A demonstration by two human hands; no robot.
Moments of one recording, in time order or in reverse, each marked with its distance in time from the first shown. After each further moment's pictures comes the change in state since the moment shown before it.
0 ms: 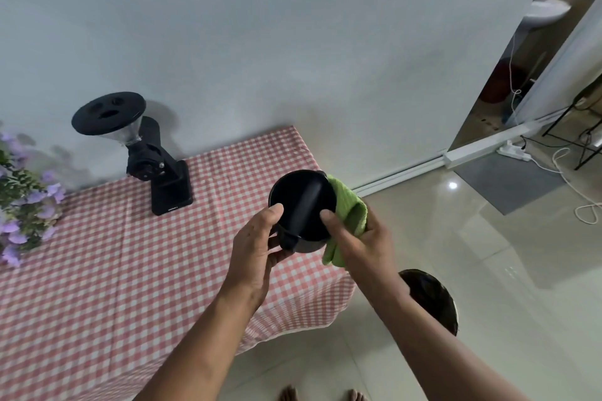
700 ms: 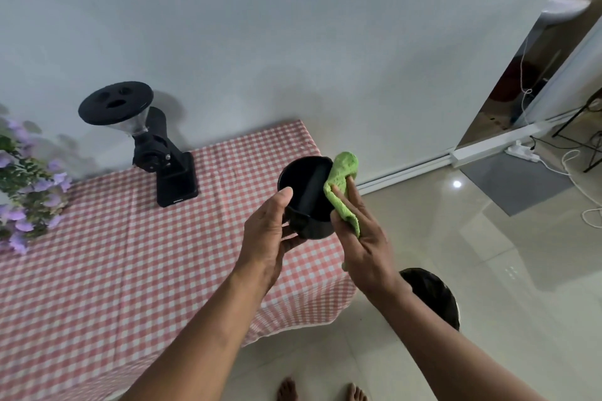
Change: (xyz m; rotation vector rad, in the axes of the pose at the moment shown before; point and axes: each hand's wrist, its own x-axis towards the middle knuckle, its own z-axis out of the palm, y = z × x) left_hand 0.022 0.007 0.008 -0.083 0.047 -0.109; right_hand 0.010 0.030 0.002 -0.266 -0.198 -0.195
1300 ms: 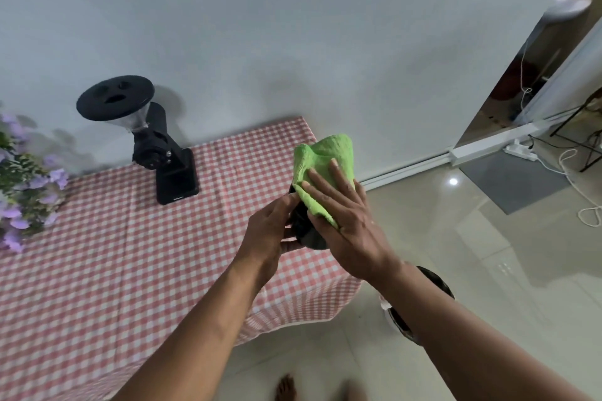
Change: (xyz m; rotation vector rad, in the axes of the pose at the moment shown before) left_hand 0.021 -0.002 -0.023 0.170 -0.109 0.006; right_hand 0.040 -0.013 0.007 -0.558 -0.221 -0.292
